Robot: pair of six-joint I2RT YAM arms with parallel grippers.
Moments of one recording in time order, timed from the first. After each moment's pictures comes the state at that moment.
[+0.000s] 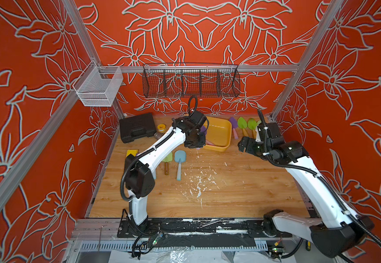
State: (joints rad) left arm -0.61 1.83 1.80 -1.10 0.08 -0.68; right arm 0.32 1.17 1.29 -0.98 0.07 0.59
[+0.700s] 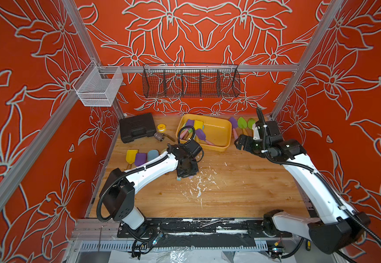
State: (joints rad) left arm -0.72 1.60 1.25 -0.94 0.05 -0.98; right arm 0.30 1.20 1.29 -0.93 -0.04 0.58
